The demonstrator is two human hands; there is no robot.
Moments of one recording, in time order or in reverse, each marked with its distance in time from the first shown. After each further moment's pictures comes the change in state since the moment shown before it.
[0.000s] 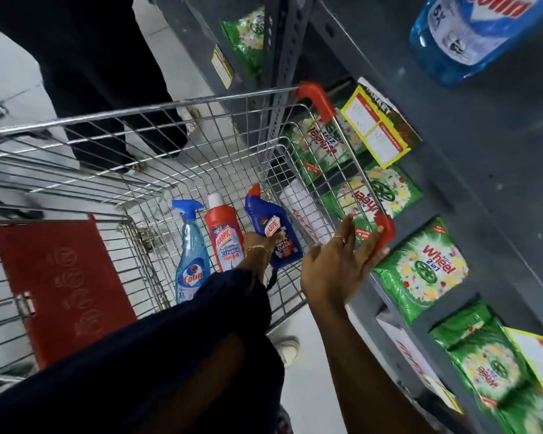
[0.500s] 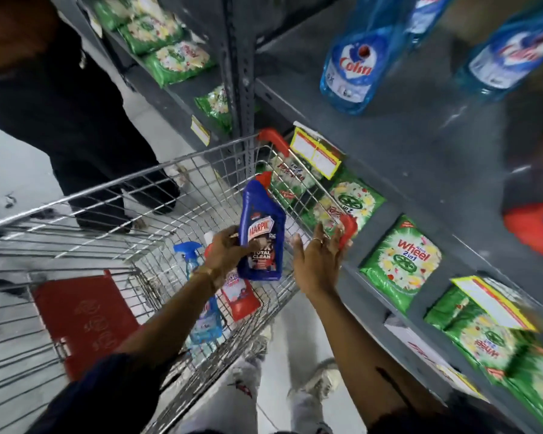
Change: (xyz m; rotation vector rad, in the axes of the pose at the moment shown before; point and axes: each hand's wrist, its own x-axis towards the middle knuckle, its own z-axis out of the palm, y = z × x) left_hand -0.117 0.058 -0.096 0.044 -0.311 0.455; right_hand -0.008 0.001 -0.037 0.412 -0.203 -0.037
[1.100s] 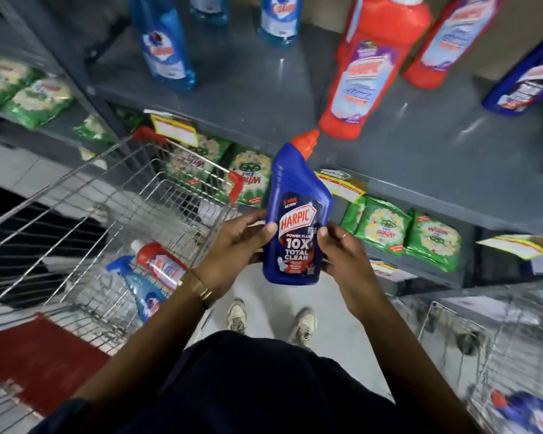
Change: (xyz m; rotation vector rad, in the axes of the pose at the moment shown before) left_hand -0.201 0.032 0.141 0.169 -0.614 0.279; right_hand -0.185 0.140 -0.149 1.213 0.098 0.147
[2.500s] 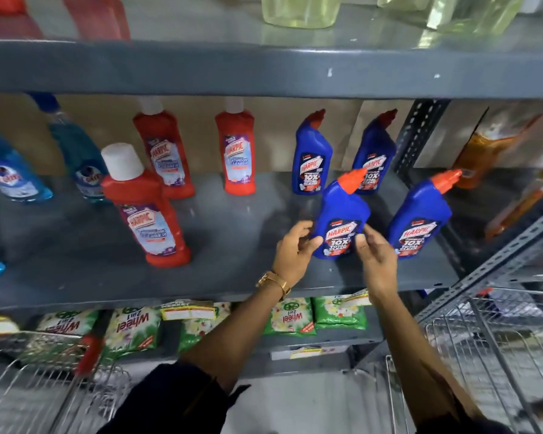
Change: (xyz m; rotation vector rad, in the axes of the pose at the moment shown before) left_hand 0.207 0.027 0.344 0.359 -0.316 0.541; right_hand 0.059 -0.078 -0.318 0.008 0.687 -0.555
